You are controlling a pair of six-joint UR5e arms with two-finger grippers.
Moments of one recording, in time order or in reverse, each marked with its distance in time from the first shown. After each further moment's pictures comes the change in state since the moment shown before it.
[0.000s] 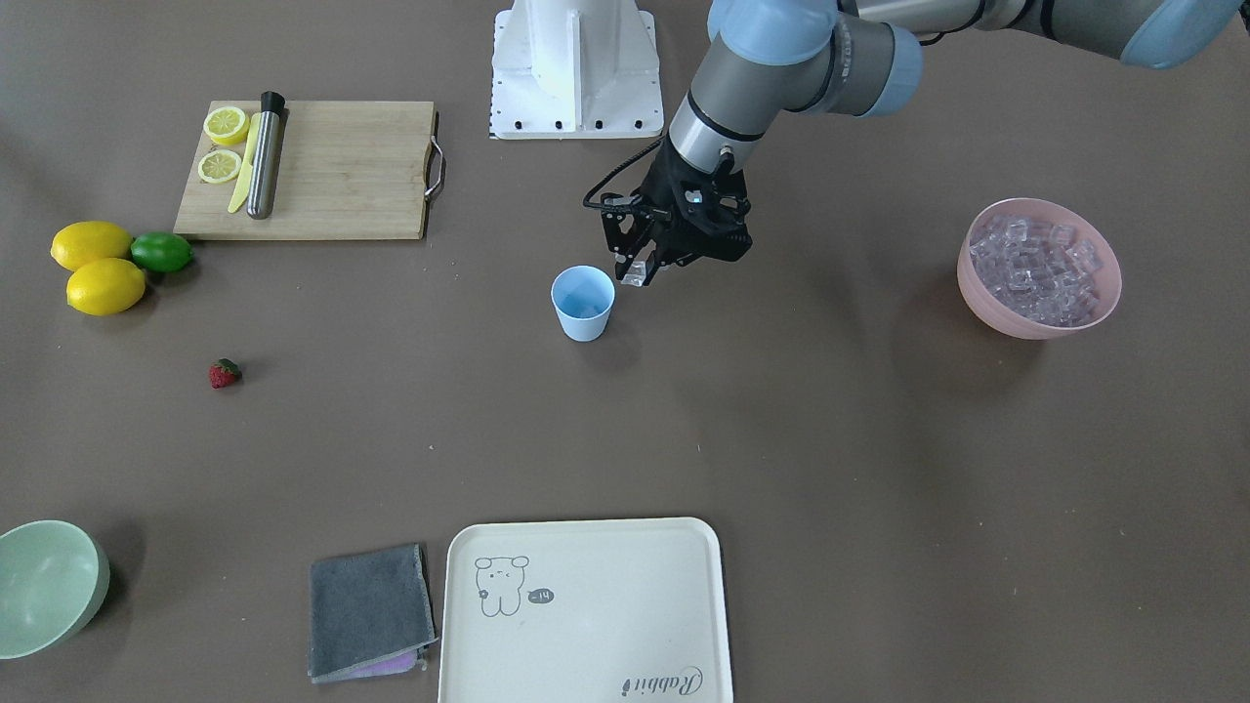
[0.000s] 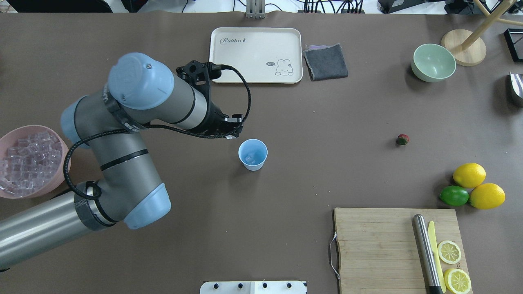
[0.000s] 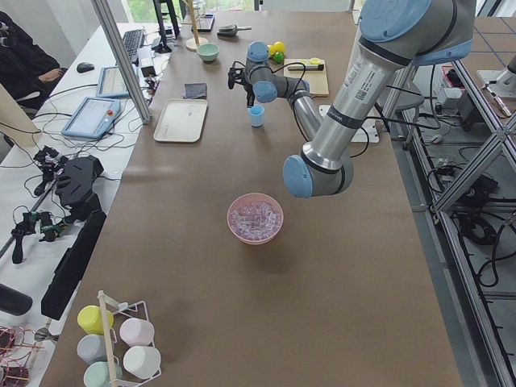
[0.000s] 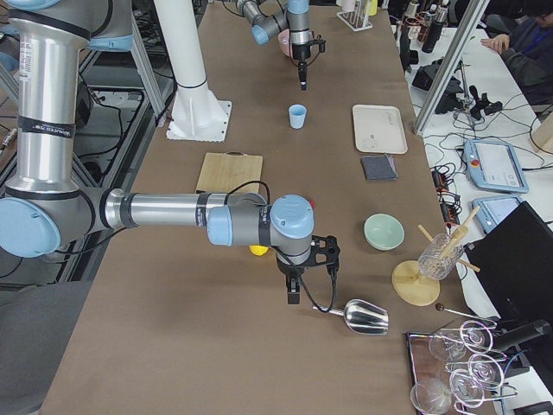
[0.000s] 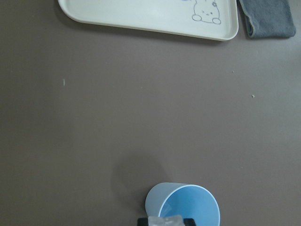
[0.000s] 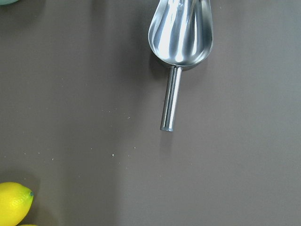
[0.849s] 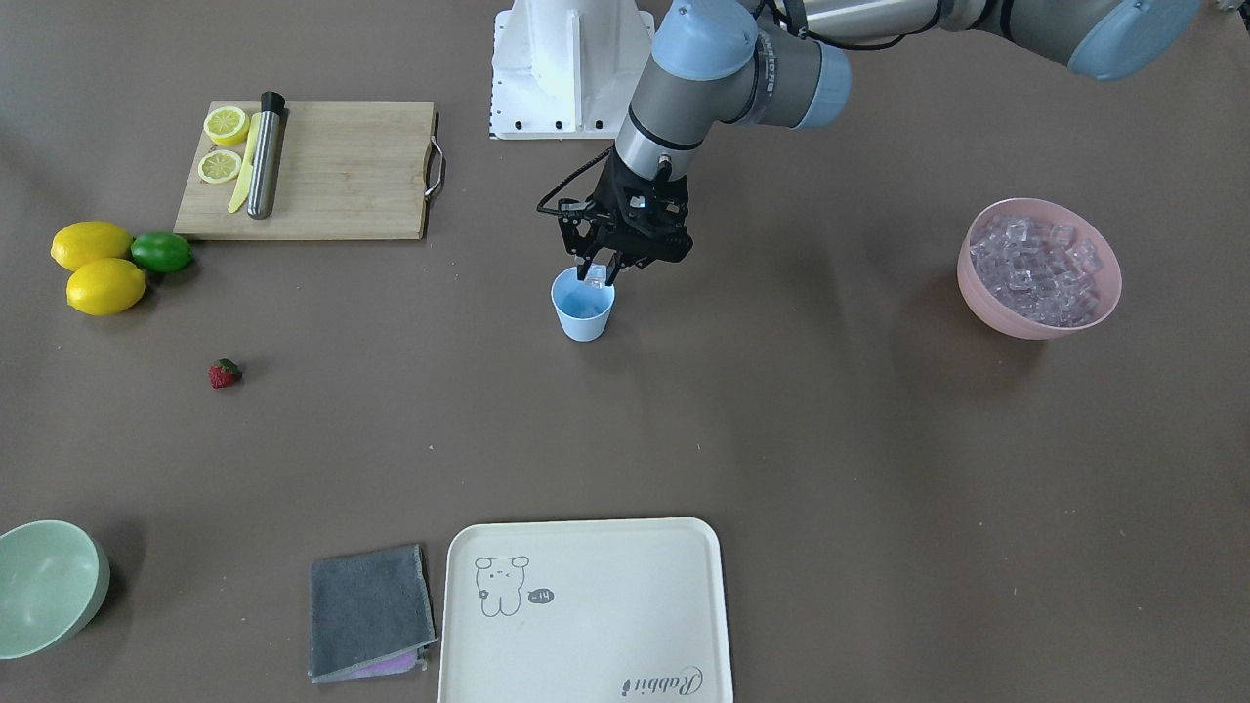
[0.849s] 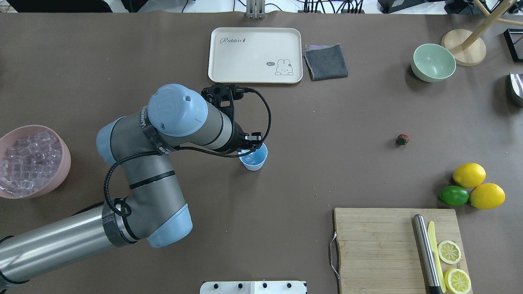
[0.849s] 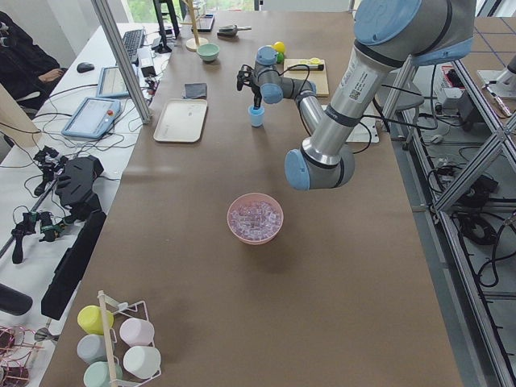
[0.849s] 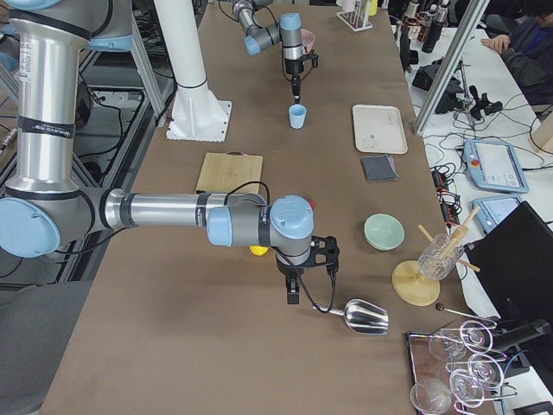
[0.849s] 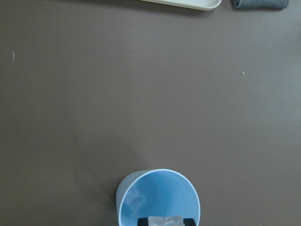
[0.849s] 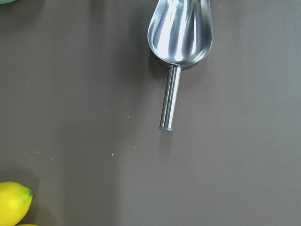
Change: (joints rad) left arm 0.073 -0.036 0.062 -0.014 0.075 -0.030; right arm 0.000 -0.003 0.000 -0.001 0.000 -0.001
